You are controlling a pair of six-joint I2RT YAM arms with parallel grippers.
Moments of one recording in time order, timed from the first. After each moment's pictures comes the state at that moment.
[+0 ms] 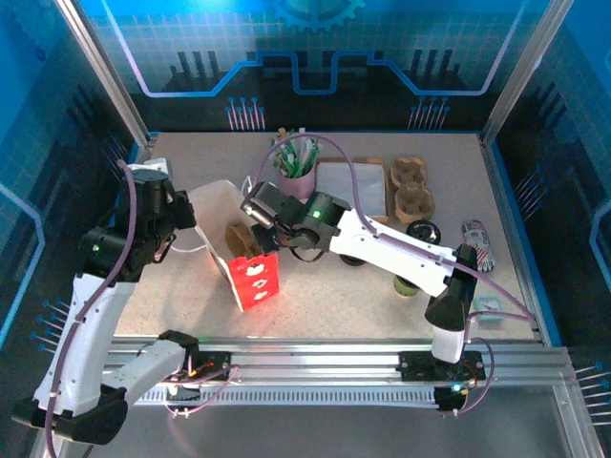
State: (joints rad) left arm -0.22 0.95 1.35 -1.05 -0.28 -0.37; right arm 1.10 1.84 1.94 -1.06 0.23 0.52
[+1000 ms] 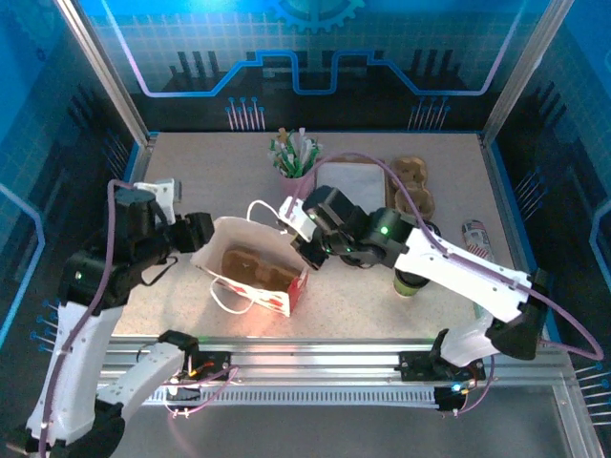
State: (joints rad) left arm -0.22 0.81 1.31 -1.15 0.06 -0.38; right arm 1.03 1.40 1.43 -0.81 0.04 -0.05
